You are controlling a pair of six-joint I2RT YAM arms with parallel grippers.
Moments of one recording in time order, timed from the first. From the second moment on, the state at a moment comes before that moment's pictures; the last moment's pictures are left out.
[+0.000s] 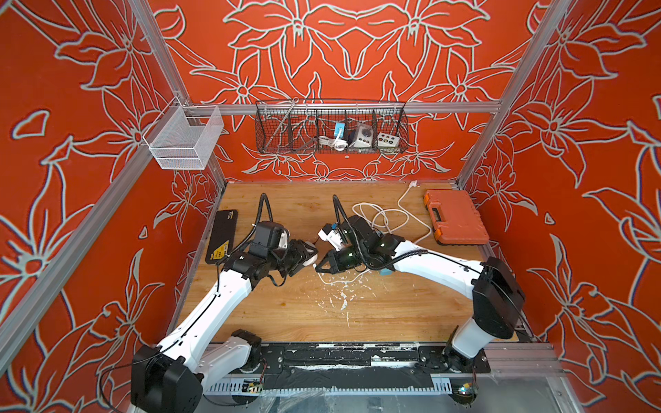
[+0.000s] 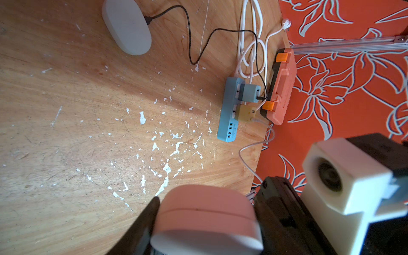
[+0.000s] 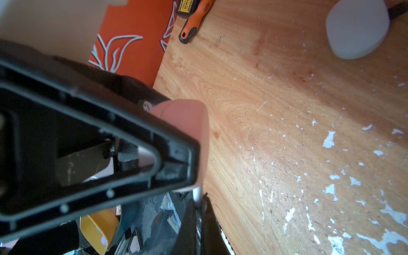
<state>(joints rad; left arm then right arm) -0.30 1.05 0.85 -0.60 0.47 -1.02 0.90 1.66 1.23 -0.32 -0.60 0.61</state>
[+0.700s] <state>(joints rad) -0.30 1.06 0.85 -0.58 0.46 -1.03 0.90 1.65 1.21 -0.29 -0.55 0.52</state>
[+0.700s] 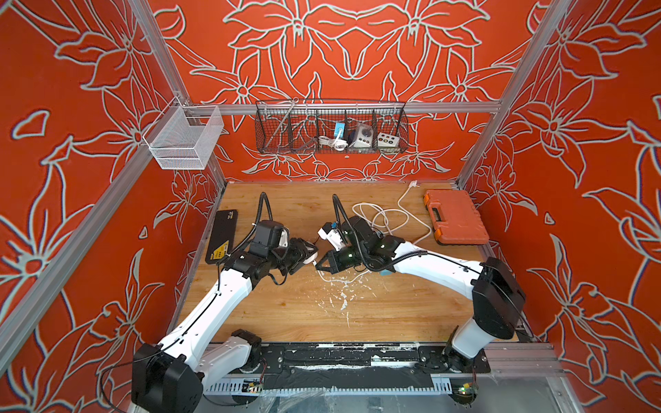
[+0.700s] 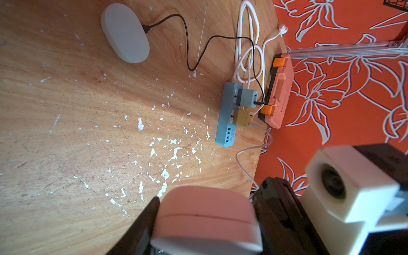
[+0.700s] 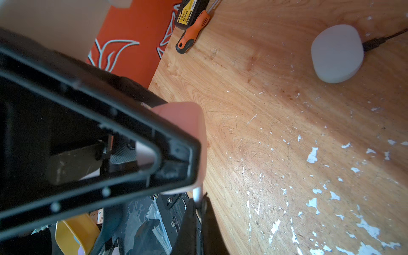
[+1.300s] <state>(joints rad) -0.30 1.11 0.85 -0.54 0.53 -1.04 0.90 1.62 1.19 -0.32 -0.47 0.32</state>
